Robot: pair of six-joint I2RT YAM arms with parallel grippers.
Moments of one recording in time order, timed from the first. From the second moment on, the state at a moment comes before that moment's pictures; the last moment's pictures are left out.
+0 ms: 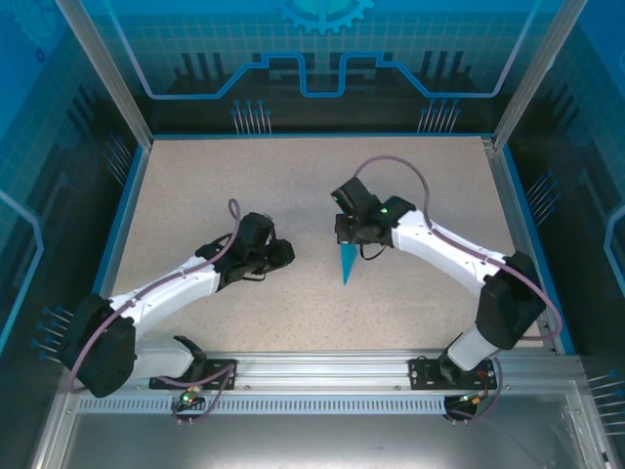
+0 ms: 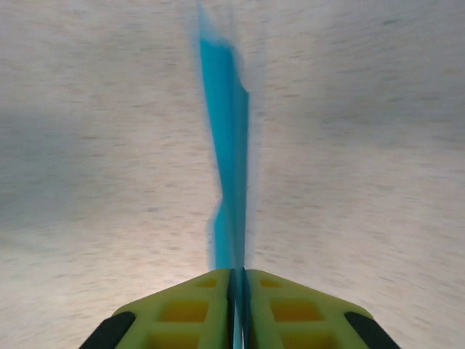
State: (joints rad) left arm -0.57 1.25 0.74 -0.36 0.03 -0.90; right arm 0.73 1.61 1.35 -0.86 0.25 0.66
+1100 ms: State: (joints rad) left arm -0.54 1.04 0.60 -0.52 -0.19 -0.95; right arm 0.91 1.90 1.57 -1.06 0.19 0.69
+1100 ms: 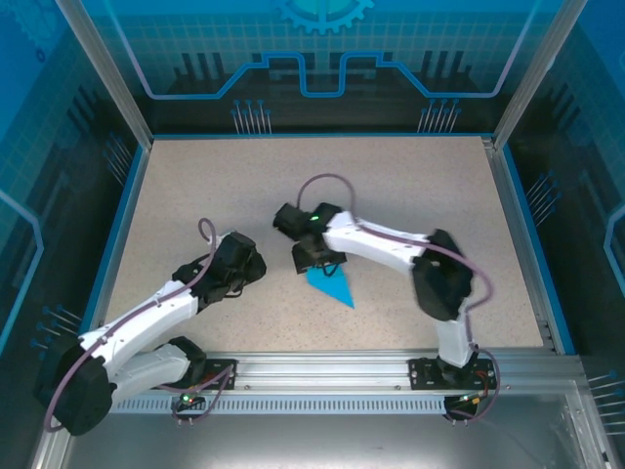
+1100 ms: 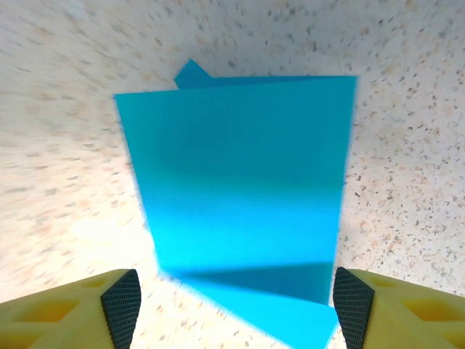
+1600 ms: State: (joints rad) left arm -0.54 1.24 0.68 -0.43 0.00 -0.93; right arm 0.56 1.81 1.14 -0.52 -0.37 0.61
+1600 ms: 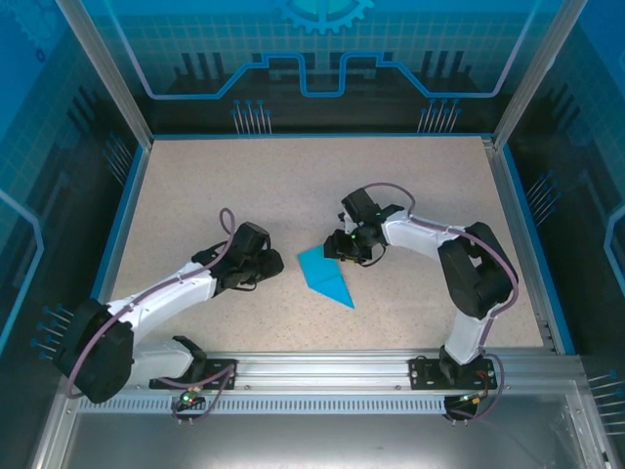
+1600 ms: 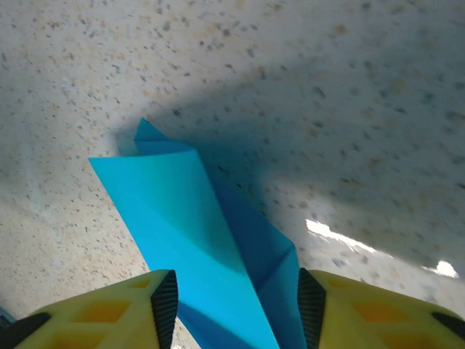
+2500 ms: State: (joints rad) left arm -0.54 1.38 0.75 -0.39 0.14 -0.90; right arm 0.44 1.73 0.80 -0.03 -0.50 0.74
